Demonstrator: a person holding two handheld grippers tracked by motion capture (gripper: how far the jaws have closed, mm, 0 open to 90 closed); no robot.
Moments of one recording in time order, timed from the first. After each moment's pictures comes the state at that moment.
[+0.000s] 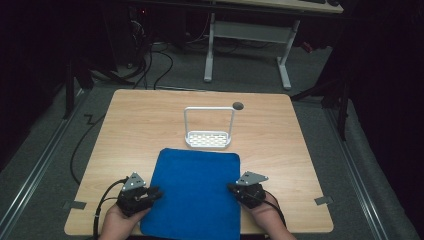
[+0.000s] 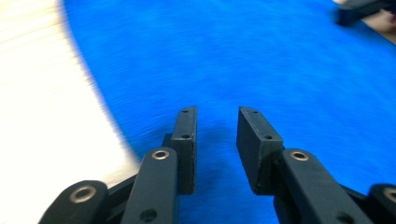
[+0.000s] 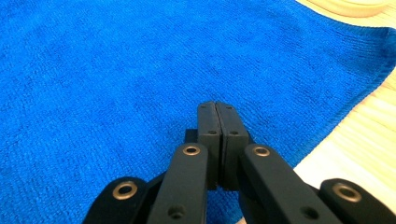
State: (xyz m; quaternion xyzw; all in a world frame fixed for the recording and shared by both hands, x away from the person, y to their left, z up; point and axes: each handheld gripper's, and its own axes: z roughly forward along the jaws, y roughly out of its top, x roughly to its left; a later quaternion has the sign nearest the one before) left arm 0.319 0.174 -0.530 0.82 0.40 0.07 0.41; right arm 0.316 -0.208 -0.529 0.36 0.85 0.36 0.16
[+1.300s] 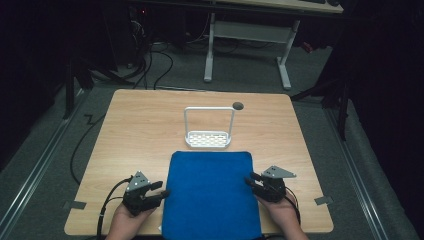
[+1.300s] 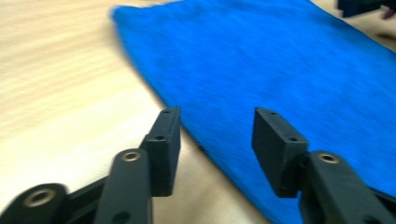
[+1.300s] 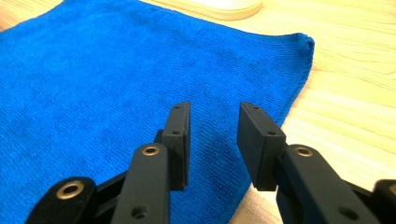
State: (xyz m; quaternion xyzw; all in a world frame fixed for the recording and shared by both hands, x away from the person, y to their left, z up) left arm 0.325 0.161 -0.529 0.80 0.39 0.09 0.45; right arm 0.321 -0.267 -0.523 0.45 0.78 0.40 0.18
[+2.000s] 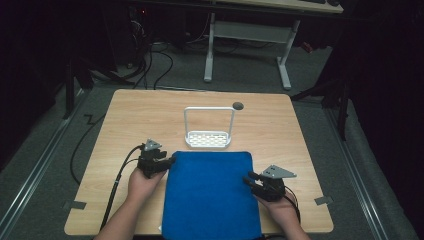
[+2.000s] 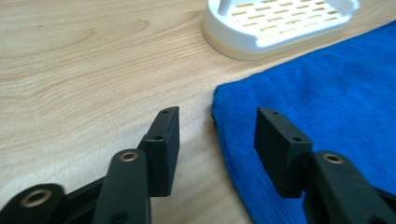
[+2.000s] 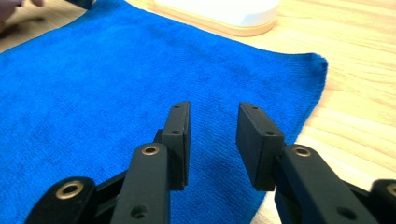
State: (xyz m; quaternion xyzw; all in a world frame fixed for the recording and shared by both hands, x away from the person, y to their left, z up) left arm 0.426 0.129 -0.528 0.78 0.46 0.12 0.41; right arm 0.321 -0.264 -0.518 0.43 0.78 0.42 0.18
